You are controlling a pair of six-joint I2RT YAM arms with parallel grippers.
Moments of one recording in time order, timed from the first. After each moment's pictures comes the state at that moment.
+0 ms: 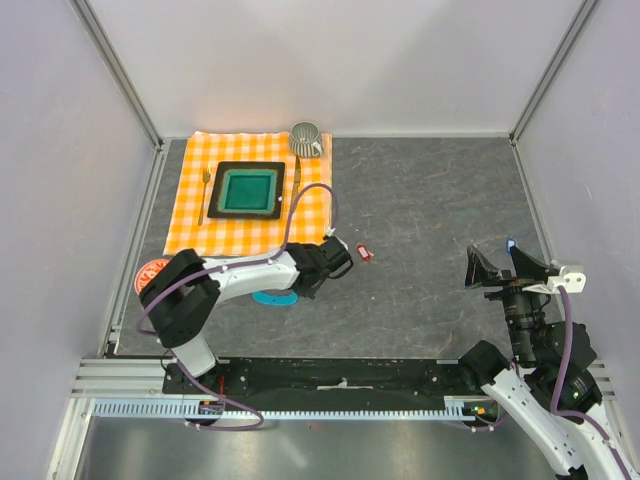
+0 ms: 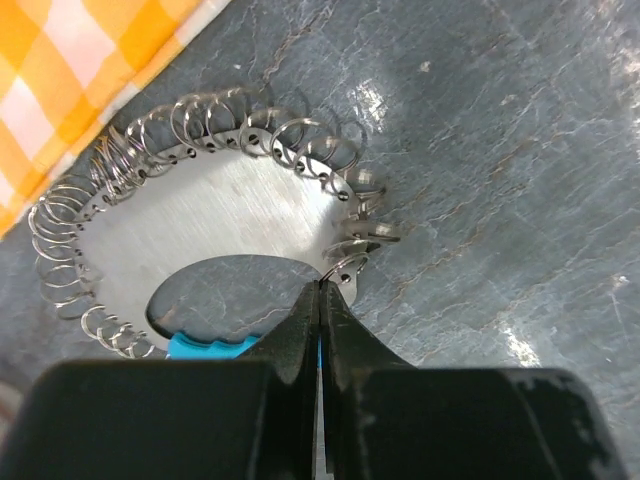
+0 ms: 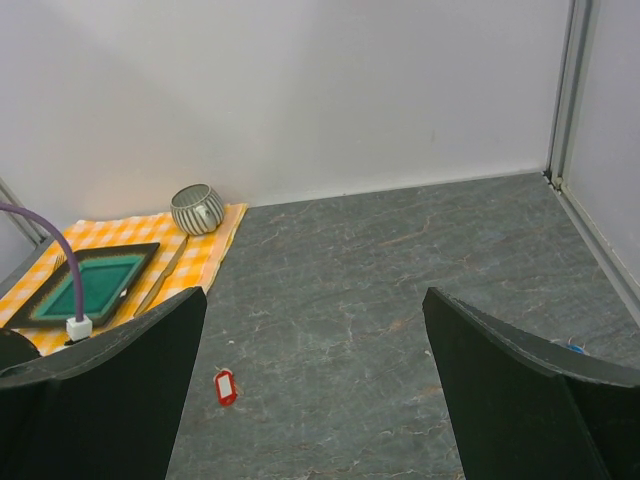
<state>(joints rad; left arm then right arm) -0.93 1.67 1.02 -0.61 -0.37 -0.25 0.64 0.01 0.60 -0.35 0.55 0.11</state>
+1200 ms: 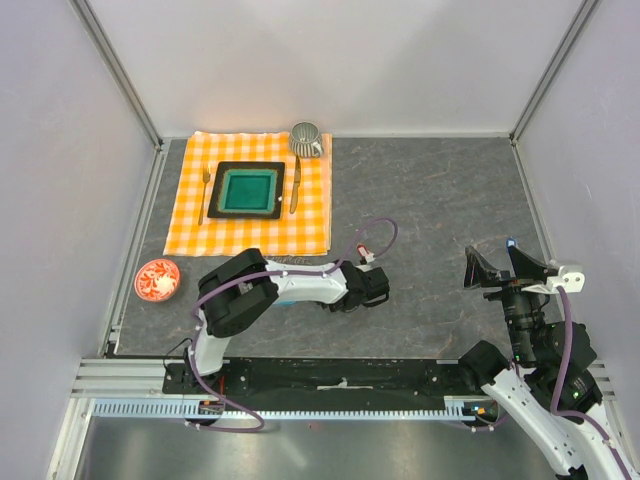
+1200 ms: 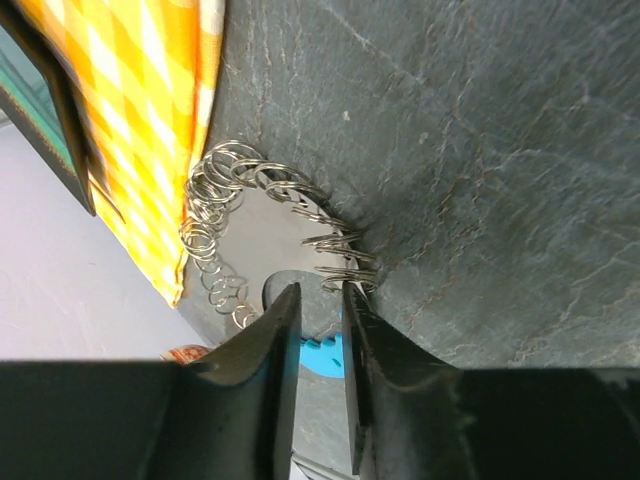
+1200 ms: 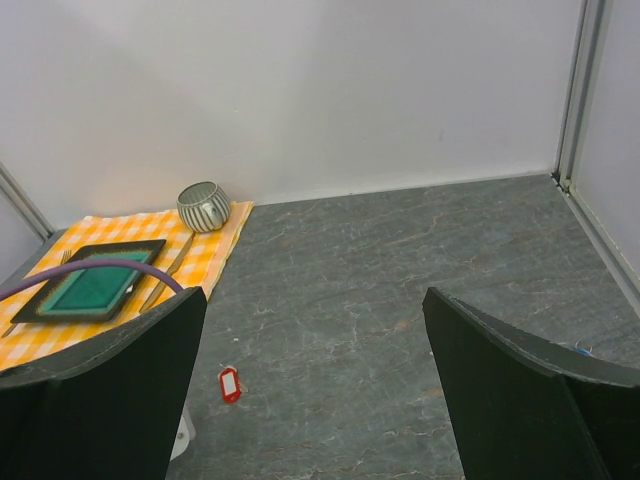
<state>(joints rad) -1.15 2.01 1.27 -0.84 -0.76 -0.08 0.64 0.01 0.60 -0.35 0.54 0.11</state>
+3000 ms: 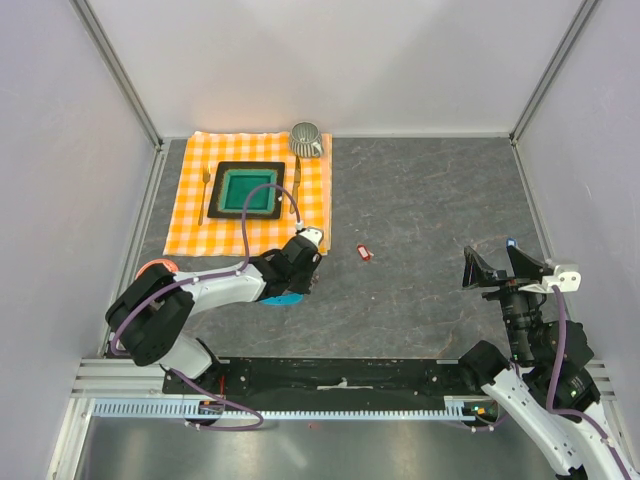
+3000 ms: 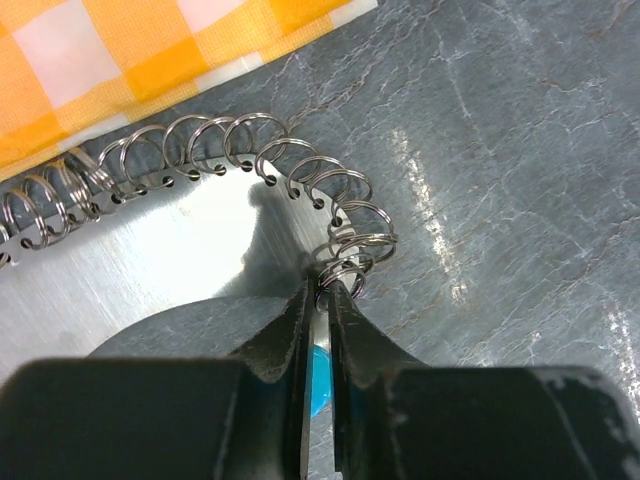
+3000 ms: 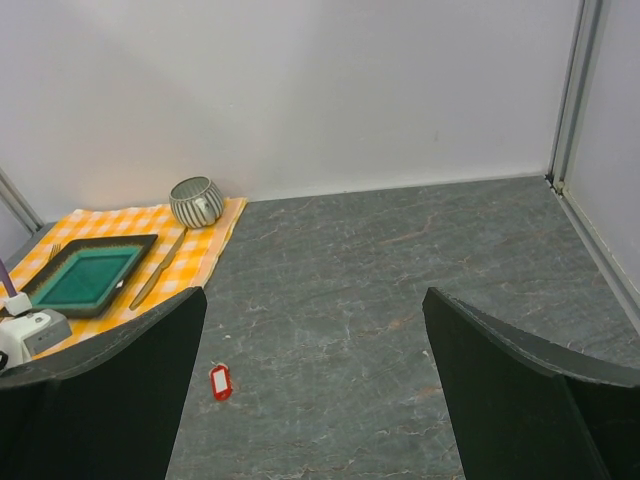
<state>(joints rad) -0.81 1.51 0.72 -0.16 -0.19 -0.37 0.64 0.01 0.58 -0.35 0.54 0.09</state>
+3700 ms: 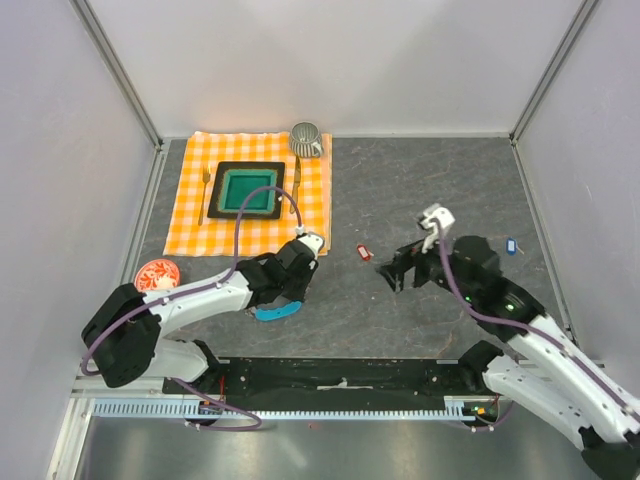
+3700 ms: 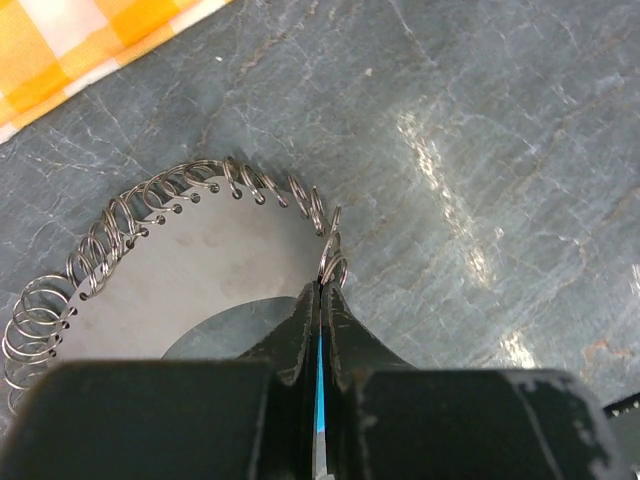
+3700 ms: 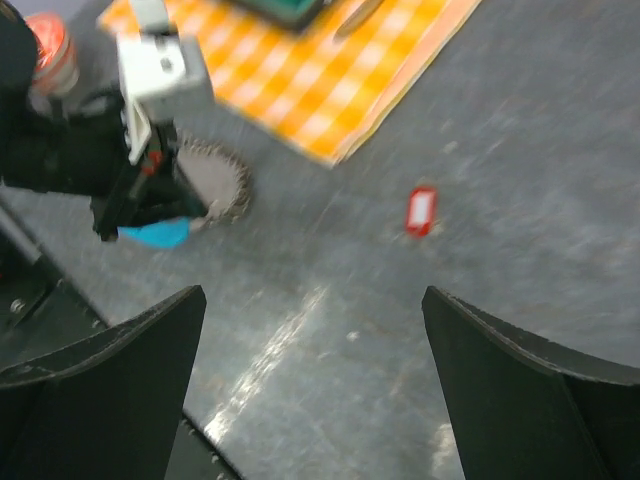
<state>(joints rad) -0.86 1.34 0.72 -0.33 -0.18 -0.33 0.64 0.64 0.73 -0.38 -0.06 0.19</state>
